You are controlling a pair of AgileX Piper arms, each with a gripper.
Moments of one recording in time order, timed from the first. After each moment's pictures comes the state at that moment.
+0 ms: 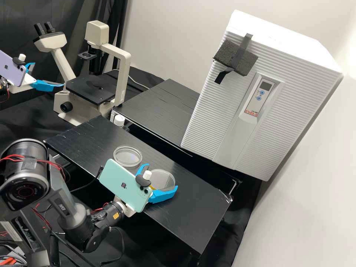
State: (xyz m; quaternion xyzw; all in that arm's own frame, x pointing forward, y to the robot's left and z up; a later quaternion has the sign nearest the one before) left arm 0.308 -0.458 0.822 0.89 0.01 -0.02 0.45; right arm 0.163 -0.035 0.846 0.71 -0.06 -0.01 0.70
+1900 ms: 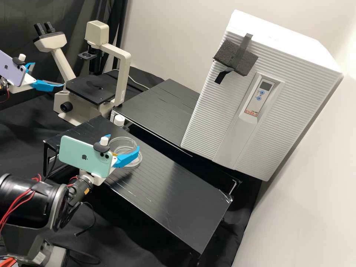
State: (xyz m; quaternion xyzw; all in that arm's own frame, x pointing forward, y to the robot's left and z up) left arm 0.308 -0.458 0.822 0.89 0.01 -0.02 0.45; right arm 0.165 0.059 0.777 0.67 0.06 0.05 0.74
